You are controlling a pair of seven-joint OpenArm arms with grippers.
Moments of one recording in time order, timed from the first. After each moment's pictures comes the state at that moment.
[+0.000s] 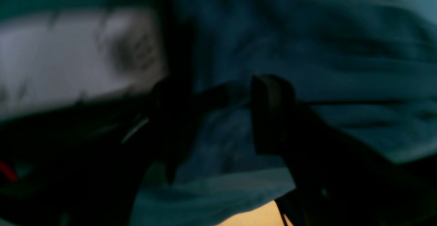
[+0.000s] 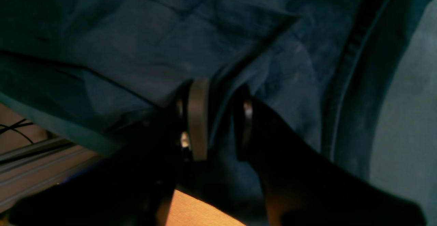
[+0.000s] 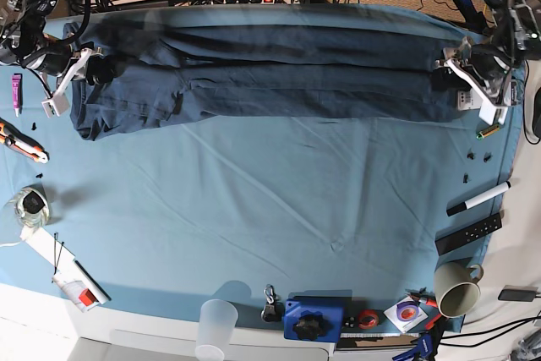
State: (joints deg) left arm 17.5 -12.8 -31.2 102.8 -40.5 -21.5 70.9; right arm -15.9 27.6 37.5 91.8 57.8 40.0 -79.9
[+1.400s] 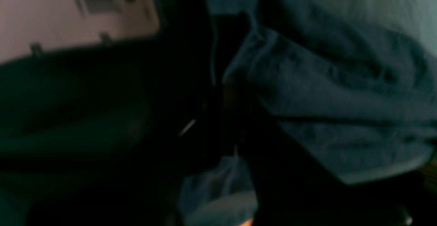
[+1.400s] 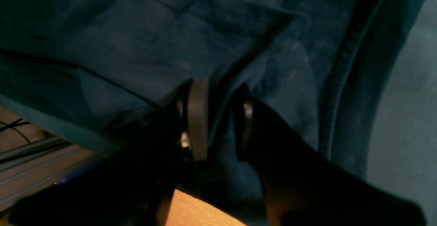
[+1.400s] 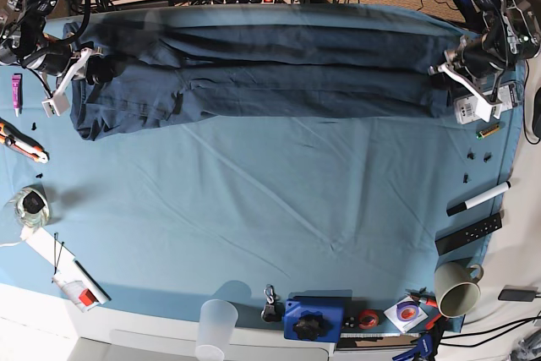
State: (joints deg) left arm 16.0 -10.6 -31.3 99.5 -42.4 -19.8 73.2; right arm -15.9 27.6 37.5 91.8 57.7 40.0 -79.9
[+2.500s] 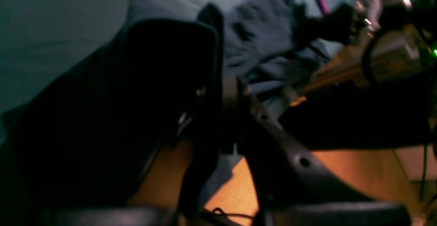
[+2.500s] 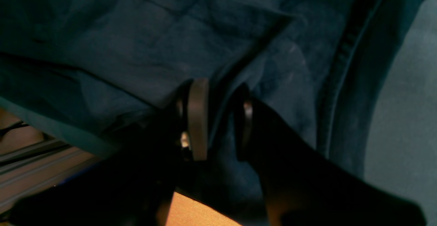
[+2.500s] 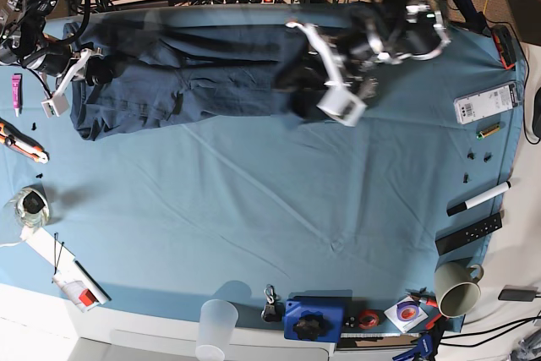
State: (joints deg) left arm 19.5 2.3 5.8 122.9 -38.8 -28.3 63.1; right arm -15.9 27.6 37.5 91.8 57.6 40.0 -79.2
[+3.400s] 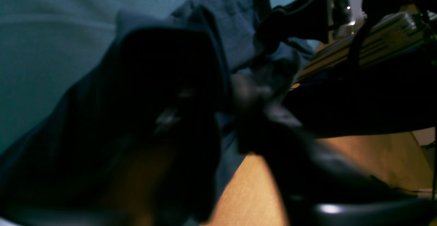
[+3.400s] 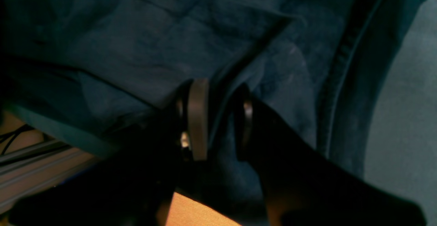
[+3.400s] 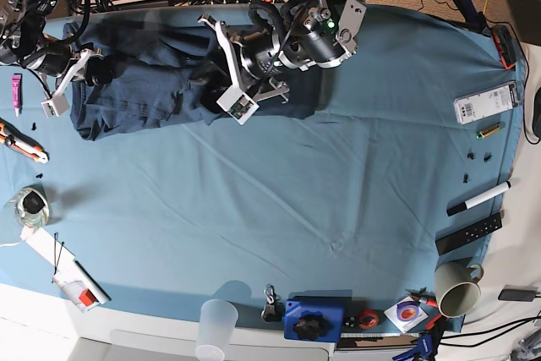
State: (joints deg) left arm 14.2 9.5 26.1 112.7 -21.4 -21.0 55.6; right arm -15.9 27.6 37.5 91.8 57.5 40.0 -79.0
